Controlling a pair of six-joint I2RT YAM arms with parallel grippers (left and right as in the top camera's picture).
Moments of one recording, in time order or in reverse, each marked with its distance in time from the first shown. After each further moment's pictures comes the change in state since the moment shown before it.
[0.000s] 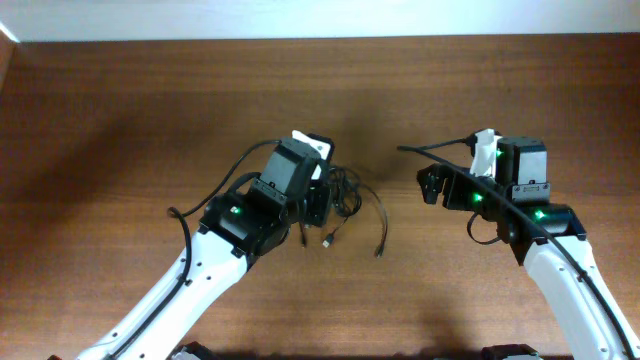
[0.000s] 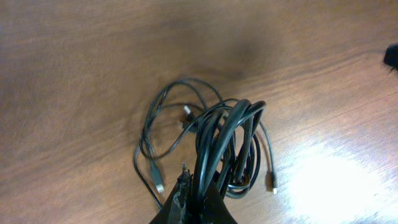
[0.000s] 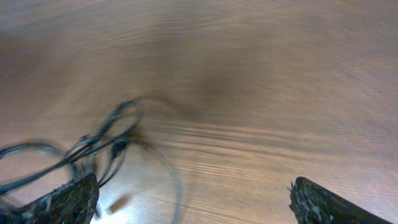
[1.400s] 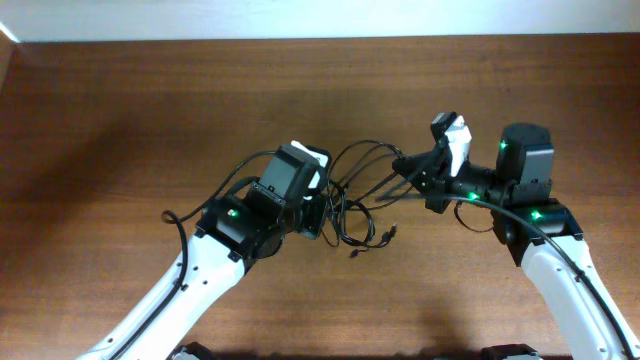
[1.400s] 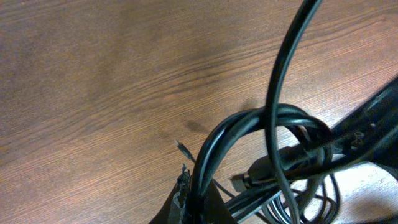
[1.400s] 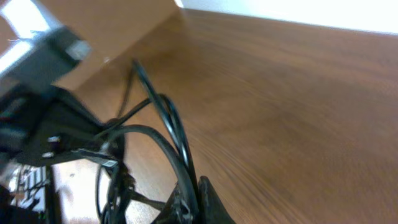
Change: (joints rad) left arm -0.003 -0.016 0.002 -0.139 0.004 0.015; right arm 0.016 0.000 -0.001 0.268 -0.515 -0.263
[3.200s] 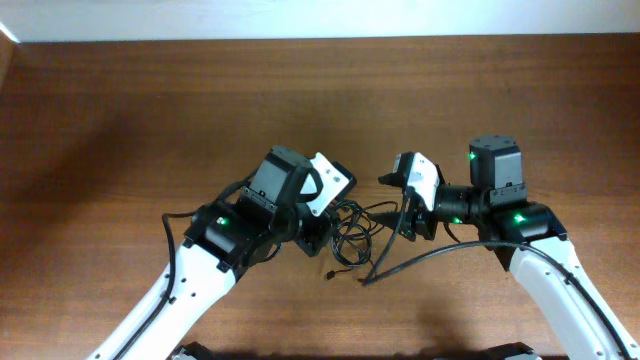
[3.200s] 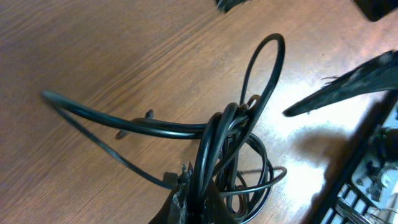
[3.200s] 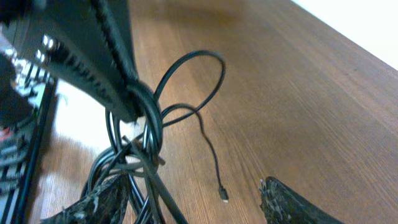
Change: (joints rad) left arm 0.004 -0.054 -0.002 0.001 0.294 0.301; right arm 0.122 -0.001 0.004 -0.203 -0.066 -0.598
